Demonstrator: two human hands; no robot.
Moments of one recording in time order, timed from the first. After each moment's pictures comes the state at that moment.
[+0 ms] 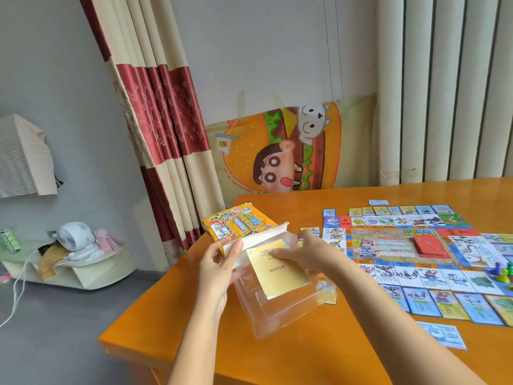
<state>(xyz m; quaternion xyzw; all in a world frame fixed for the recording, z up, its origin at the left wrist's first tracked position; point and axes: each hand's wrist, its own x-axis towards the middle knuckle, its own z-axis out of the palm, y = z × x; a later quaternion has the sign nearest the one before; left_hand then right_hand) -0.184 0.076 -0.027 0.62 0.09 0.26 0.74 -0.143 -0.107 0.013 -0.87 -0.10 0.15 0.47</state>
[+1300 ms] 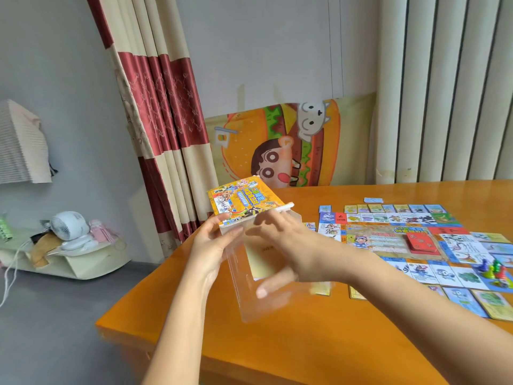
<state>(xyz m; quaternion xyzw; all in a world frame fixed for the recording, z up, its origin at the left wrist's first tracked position) -0.186 0.082 0.003 0.61 0.04 0.21 0.76 -0.182 -0.115 0.037 -0.83 -0.52 -0.12 0.17</state>
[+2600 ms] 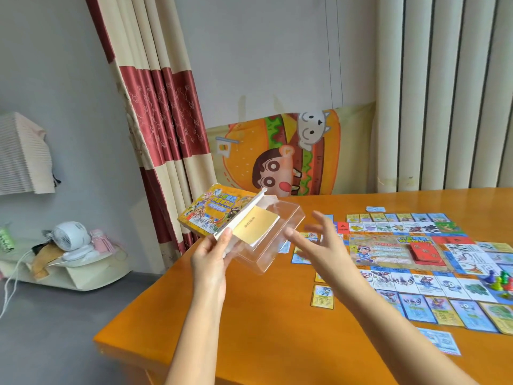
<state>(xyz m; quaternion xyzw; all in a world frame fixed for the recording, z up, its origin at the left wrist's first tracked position) -0.184 0.070 -0.003 0.51 0.06 0.30 0.81 -0.169 -0.119 0.007 -0.70 -0.16 -0.03 0.69</state>
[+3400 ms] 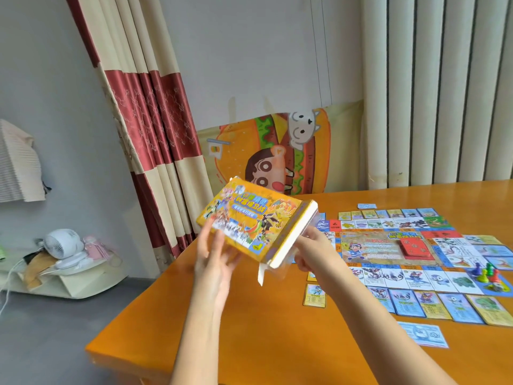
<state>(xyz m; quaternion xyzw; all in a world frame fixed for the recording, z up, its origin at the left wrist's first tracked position) -0.181 0.061 -0.012 0.50 -0.04 0.22 0.83 -0.153 -0.120 0.008 -0.66 -0.08 0.06 0.74</state>
